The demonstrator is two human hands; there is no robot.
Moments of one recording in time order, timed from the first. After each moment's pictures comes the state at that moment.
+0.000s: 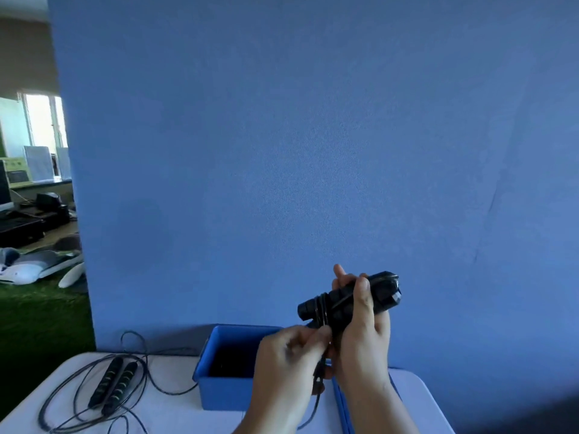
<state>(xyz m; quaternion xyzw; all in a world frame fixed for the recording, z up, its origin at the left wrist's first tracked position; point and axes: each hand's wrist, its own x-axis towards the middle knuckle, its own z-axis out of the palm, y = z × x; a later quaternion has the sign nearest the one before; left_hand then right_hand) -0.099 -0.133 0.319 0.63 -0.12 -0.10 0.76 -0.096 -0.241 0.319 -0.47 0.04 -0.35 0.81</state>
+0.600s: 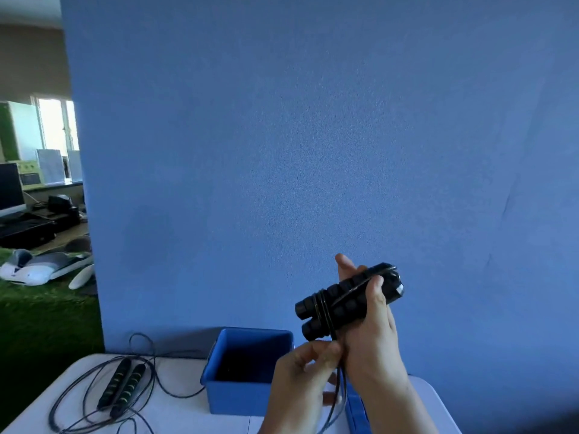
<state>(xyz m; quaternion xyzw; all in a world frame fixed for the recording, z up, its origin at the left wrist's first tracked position) -0.085 -0.138 0.288 0.59 -0.12 -0.16 0.78 -0.089 -0.241 0.336 -0.49 -0.07 -0.20 0.84</state>
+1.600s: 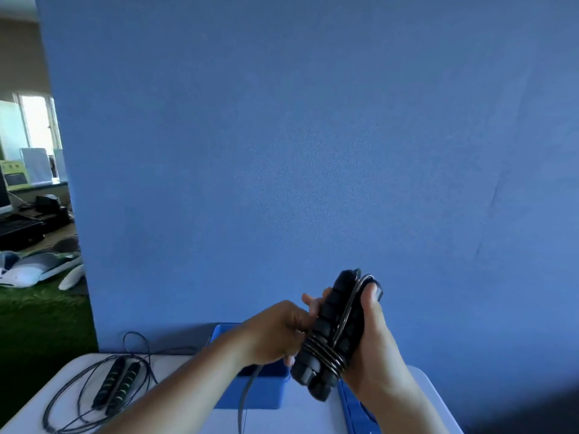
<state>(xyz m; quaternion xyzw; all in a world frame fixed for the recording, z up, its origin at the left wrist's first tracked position) -0.003 -0.121 0.318 0.79 -0.43 -0.17 0.40 -0.110 -0.249 0.323 -0.47 0.01 -0.15 0.87</state>
